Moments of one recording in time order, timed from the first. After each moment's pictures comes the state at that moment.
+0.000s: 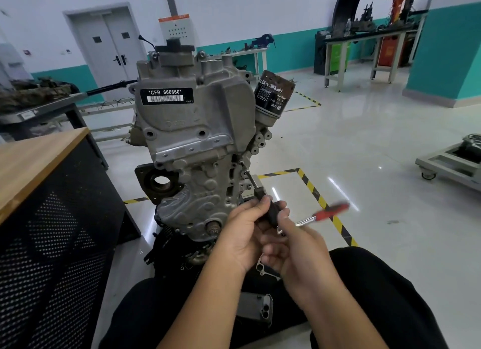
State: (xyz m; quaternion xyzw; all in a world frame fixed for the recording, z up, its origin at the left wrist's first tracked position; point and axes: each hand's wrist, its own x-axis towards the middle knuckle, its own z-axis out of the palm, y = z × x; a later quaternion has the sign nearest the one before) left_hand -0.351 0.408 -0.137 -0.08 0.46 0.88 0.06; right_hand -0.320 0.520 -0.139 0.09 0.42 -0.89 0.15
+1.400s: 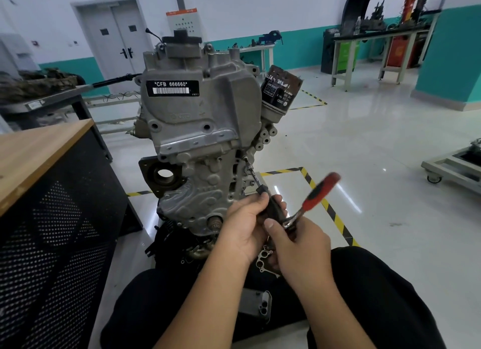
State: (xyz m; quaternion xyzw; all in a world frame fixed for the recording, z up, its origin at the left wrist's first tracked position) left_hand -0.360 0.408 -0.138 -0.10 0.43 0.90 0.01; right_hand -0.316 0.520 -0.144 0.02 0.75 -0.66 -0.02
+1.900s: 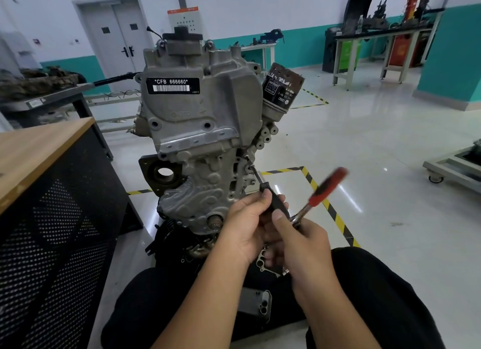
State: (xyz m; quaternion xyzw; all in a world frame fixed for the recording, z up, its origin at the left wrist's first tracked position) left_hand -0.359 0.408 -0.138 -0.10 0.47 0.88 0.02; right_hand -0.319 0.521 -0.142 0.06 0.60 -0.79 0.06
